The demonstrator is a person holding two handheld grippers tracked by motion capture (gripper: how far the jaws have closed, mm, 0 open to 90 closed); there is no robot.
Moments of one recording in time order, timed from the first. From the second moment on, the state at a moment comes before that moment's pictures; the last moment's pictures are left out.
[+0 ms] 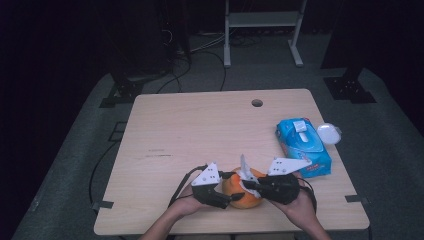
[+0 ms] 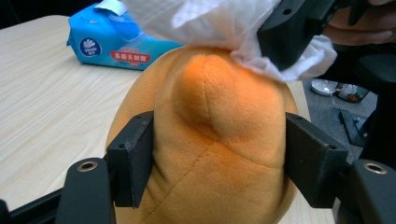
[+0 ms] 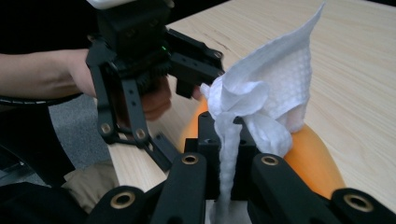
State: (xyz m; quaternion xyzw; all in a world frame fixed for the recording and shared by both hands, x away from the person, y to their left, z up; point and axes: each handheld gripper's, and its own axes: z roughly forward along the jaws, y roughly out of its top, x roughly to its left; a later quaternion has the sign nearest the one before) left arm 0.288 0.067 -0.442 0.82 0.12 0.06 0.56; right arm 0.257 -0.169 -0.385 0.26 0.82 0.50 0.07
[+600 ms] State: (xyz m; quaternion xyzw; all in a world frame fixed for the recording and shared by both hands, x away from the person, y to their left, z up) left arm 0.280 0.056 -0.442 0.82 0.11 0.07 0.55; right arm 0.254 -0.158 -0.383 0.26 0.83 0.48 0.11
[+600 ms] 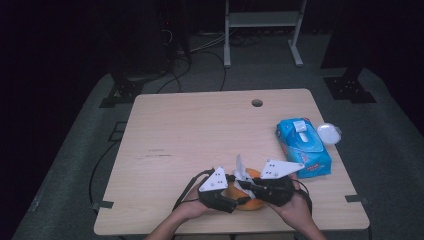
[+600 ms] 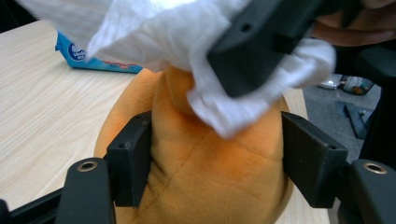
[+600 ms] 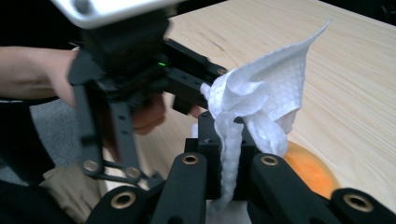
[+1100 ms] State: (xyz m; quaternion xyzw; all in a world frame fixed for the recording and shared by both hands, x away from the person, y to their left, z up) left arm 0.282 0.056 -0.443 0.82 0.11 0.07 0.55; right arm 0.258 -0.172 -0.383 0.28 0.82 0.48 0.12
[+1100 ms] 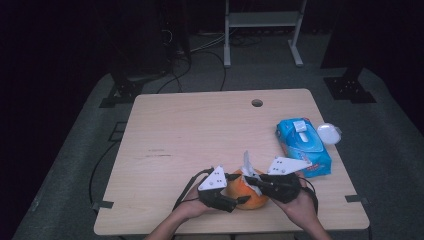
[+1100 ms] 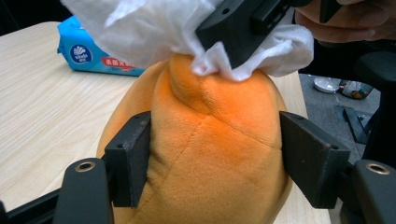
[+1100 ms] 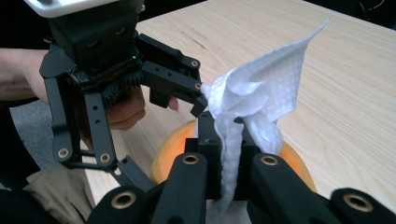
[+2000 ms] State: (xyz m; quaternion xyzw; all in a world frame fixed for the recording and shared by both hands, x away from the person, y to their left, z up) left arm 0.298 0.075 -0.445 0.80 0.16 0.05 0.58; right arm 0.261 -0.198 -0.385 0.30 0.82 0.48 0.08
